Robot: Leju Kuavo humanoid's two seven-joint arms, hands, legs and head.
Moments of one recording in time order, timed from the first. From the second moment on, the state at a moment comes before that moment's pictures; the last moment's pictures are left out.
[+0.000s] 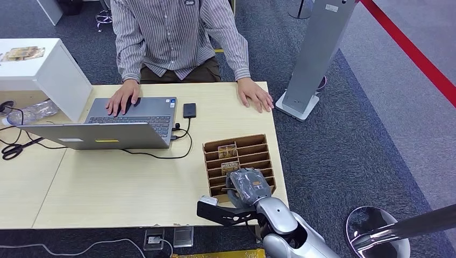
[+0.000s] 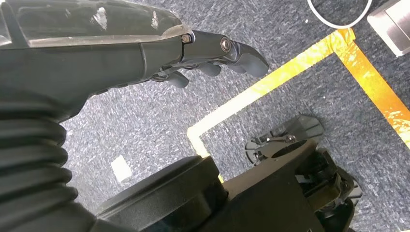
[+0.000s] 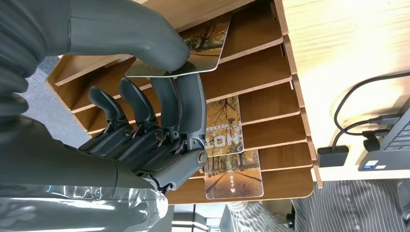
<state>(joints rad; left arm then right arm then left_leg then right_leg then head) -0.18 0.03 -1.33 -0.22 0.86 0.18 0.03 -0.27 -0.14 0.94 -1.50 1.01 0.01 0.41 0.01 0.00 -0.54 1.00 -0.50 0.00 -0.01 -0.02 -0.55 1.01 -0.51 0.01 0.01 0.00</state>
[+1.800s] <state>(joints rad) -0.20 0.03 -1.35 -0.22 0.84 0.16 0.04 -0.63 -0.05 0.82 -1.22 0.69 -0.61 -0.07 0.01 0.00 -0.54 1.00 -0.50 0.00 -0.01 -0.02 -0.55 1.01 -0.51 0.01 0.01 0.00</state>
